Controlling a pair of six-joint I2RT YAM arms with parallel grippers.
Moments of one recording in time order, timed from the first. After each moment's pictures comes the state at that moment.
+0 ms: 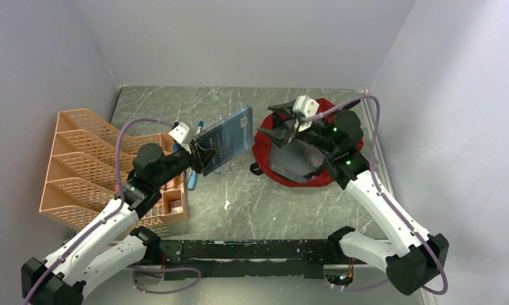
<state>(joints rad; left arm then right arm) -0.57 0.77 0.61 0.16 0.30 -0.19 0.47 1.05 0.98 0.26 -0.77 -0.24</state>
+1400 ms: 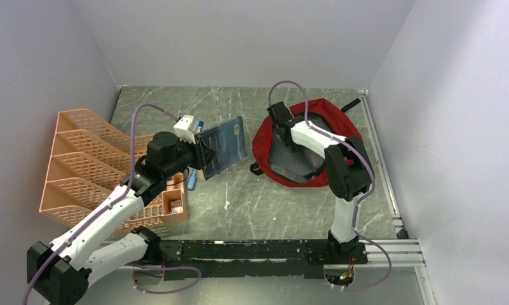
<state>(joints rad) -0.56 0.93 0.74 -0.13 0.12 -0.41 0.47 1.92 1.36 -0.54 0.62 -0.15</state>
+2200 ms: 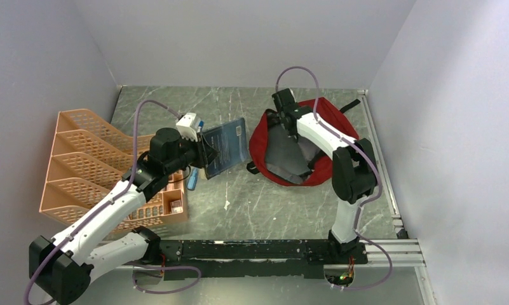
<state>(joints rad) -0.56 0.96 0.77 -0.18 0.14 -0.43 0.45 1.91 1.47 -0.59 0.53 -0.02</state>
